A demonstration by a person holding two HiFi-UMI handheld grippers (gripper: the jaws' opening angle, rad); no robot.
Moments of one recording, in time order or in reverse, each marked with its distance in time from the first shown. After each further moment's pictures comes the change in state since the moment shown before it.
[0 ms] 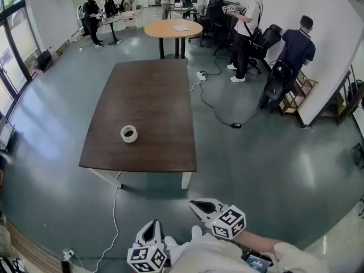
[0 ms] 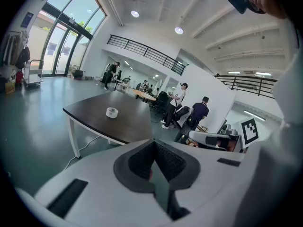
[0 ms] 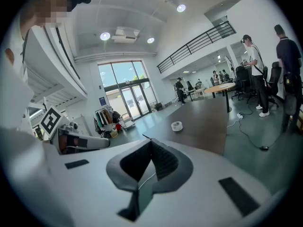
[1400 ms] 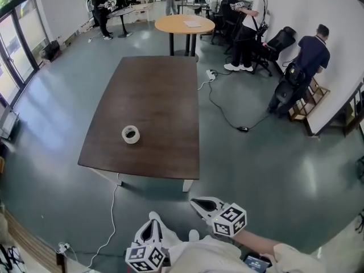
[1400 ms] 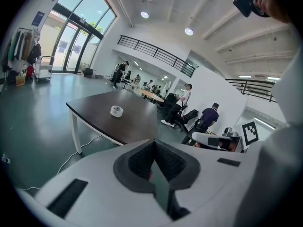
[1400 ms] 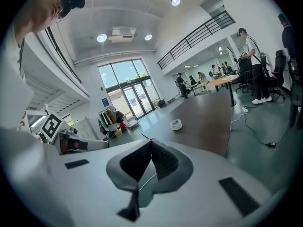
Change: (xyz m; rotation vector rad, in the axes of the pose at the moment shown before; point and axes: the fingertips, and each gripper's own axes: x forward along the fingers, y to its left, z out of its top) left arm 0.068 0.005 0.011 -0.082 -0.019 0.083; right arm 0.034 -0.077 0.011 0.045 0.036 0.065
